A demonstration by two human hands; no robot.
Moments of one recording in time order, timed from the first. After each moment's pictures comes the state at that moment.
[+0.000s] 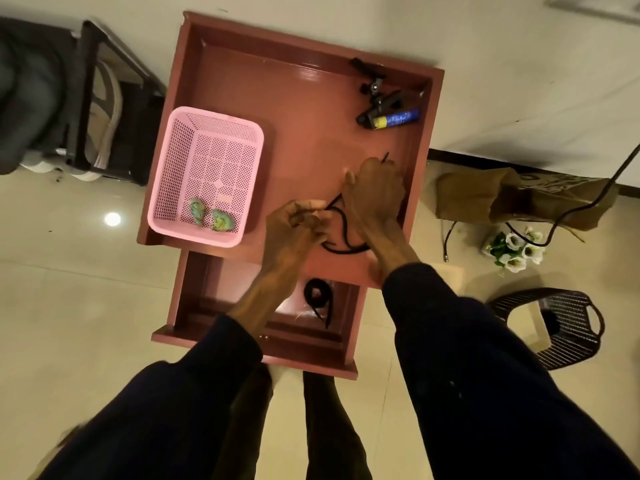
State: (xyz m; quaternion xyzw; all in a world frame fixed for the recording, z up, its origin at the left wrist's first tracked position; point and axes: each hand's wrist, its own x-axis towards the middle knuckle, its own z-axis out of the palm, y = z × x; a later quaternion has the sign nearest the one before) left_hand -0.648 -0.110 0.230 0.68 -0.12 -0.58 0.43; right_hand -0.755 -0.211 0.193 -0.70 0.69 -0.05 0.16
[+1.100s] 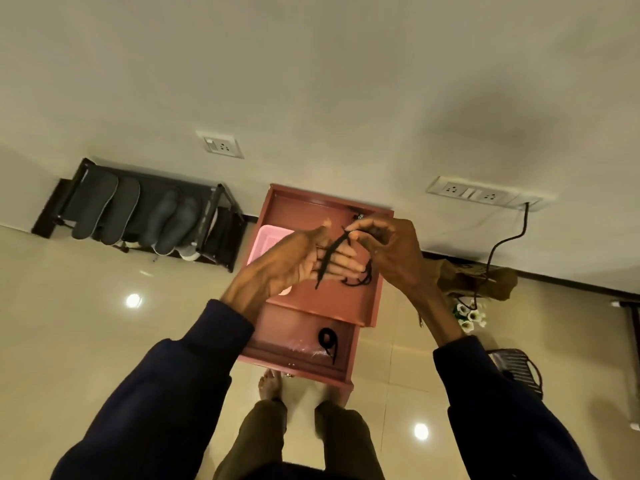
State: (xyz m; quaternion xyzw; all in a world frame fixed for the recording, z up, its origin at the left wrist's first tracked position) left_hand -0.592 -0.094 0.610 0.50 -0.27 -0.77 0.30; right_hand -0.783 -0.151 0.582 -0.69 0.44 -0.33 0.47
